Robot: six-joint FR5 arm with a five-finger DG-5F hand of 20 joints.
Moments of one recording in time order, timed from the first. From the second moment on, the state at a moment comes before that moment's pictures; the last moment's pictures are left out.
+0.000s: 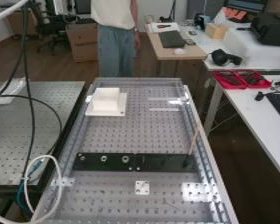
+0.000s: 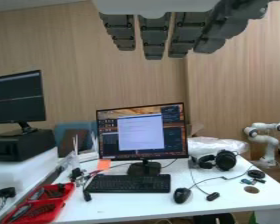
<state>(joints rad) 1.56 -1.59 -1.56 -3.14 -1.59 -0.69</state>
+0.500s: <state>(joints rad) 1.55 -1.59 -1.56 -3.14 -1.61 -0.69</state>
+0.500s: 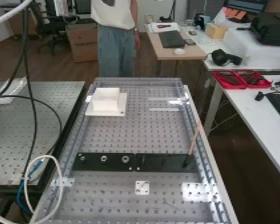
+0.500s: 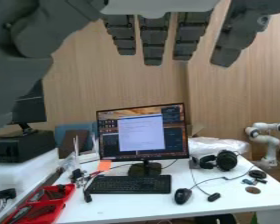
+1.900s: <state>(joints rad) 1.56 -1.56 -1.74 -2.99 -1.54 -0.71</state>
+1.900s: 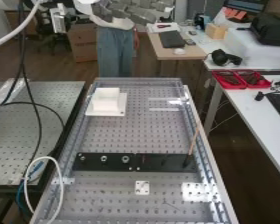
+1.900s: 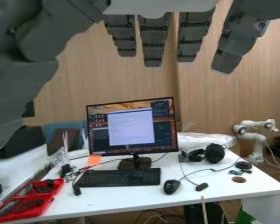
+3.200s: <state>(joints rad) 1.41 -1.75 -2.05 -2.58 -1.53 -0.61</state>
